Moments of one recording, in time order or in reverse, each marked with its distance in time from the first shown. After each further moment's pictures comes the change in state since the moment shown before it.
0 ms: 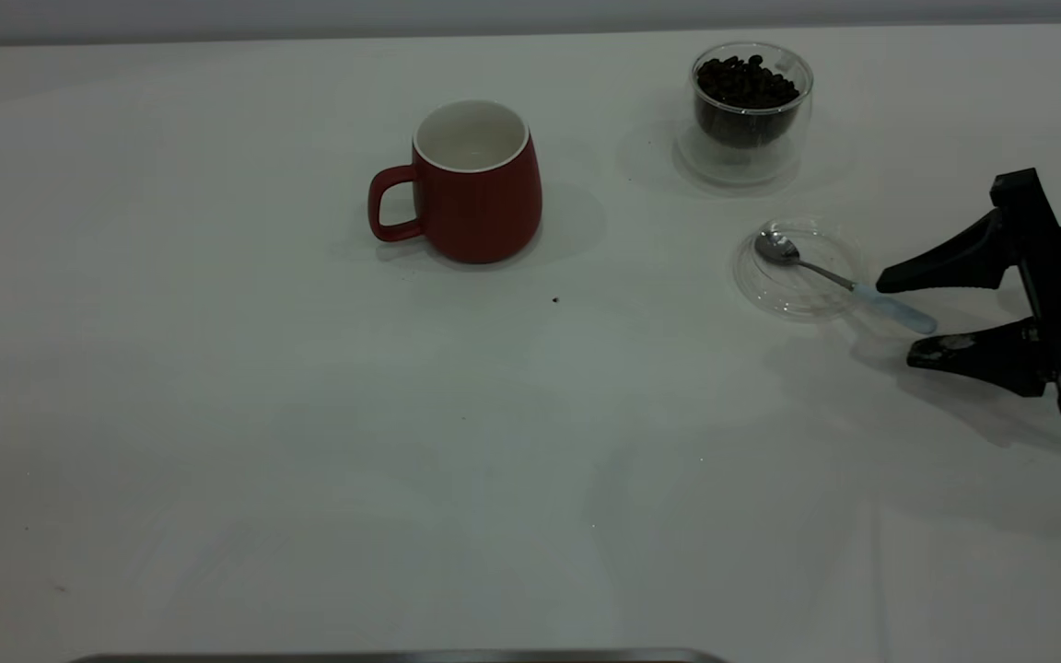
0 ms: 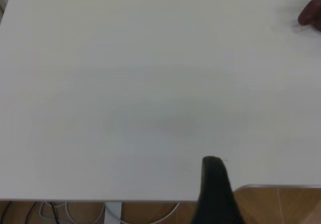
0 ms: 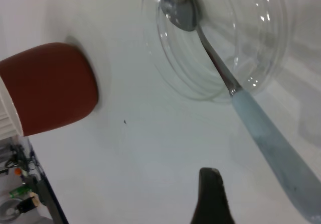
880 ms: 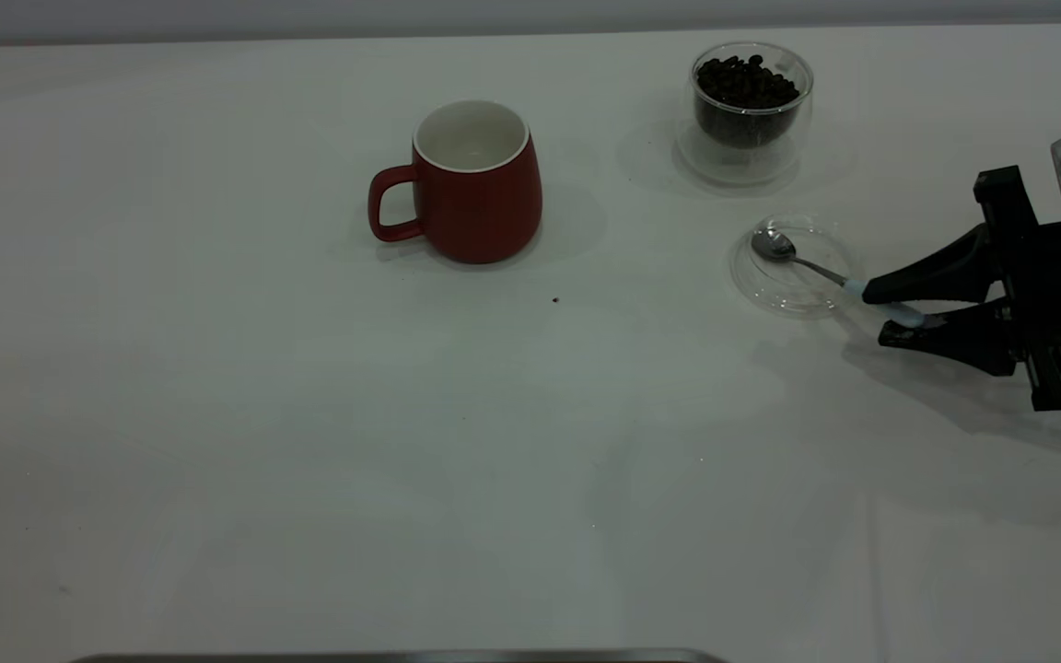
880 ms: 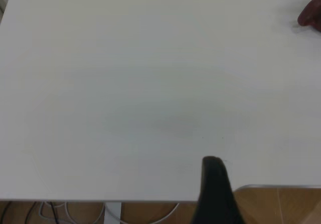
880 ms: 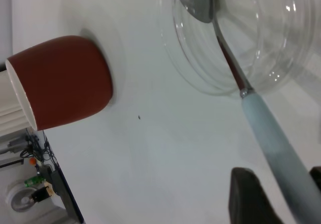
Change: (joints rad) left arm 0.000 0.000 0.000 0.000 0.000 -0.002; right arm 0.020 0.026 -0.028 0.001 0.037 0.015
